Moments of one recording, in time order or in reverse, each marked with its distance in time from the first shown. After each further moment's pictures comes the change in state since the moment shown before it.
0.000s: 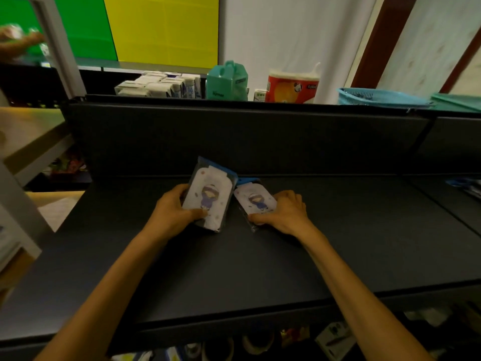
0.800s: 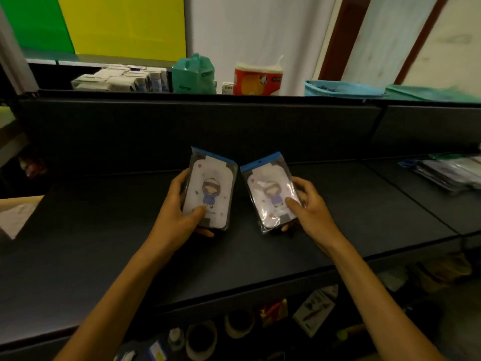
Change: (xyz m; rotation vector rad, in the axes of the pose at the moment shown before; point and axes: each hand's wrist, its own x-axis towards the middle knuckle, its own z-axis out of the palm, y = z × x) left_hand -0.051 0.020 0.044 -0.387 -0.160 0.180; right_hand -0.068 0.077 -0.037 0.882 0.191 -0.153
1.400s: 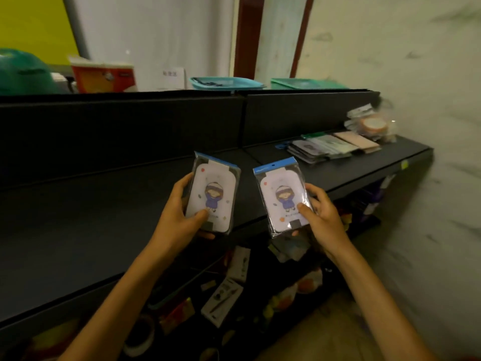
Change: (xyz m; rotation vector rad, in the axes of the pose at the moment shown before) left_hand -0.040 0.015 0.281 -0.049 -0.344 0.062; right_hand -0.115 0.048 -0.293 -0.006 0.380 0.062
